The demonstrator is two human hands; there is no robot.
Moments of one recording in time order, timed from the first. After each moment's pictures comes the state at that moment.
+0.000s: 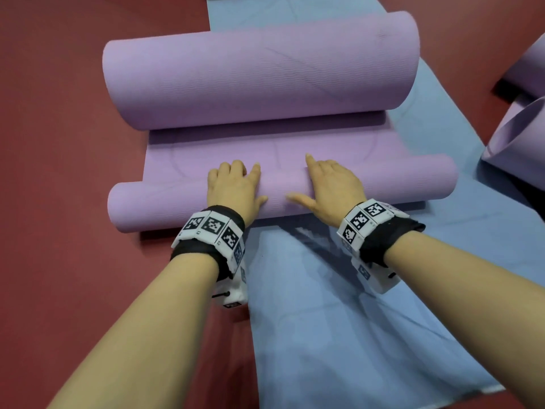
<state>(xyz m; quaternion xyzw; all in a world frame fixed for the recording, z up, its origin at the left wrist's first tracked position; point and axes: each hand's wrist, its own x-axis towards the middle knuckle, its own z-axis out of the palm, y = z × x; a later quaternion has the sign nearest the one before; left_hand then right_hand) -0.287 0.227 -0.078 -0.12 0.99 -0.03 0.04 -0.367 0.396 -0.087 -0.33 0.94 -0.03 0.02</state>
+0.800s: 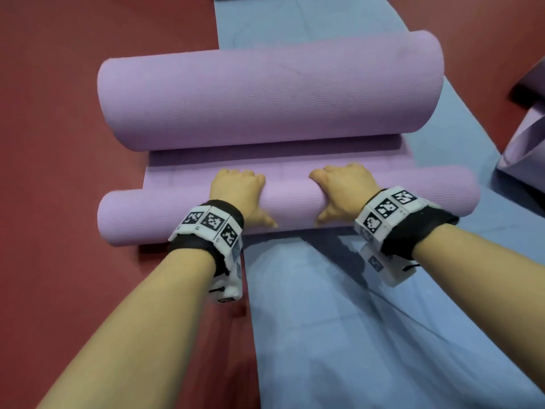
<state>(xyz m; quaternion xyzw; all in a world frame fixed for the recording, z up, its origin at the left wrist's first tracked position) -0.307 0.212 -0.069 -0.06 0.99 -0.04 0.12 -0.393 0.394 -0.067 -0.41 0.91 0.07 0.09</state>
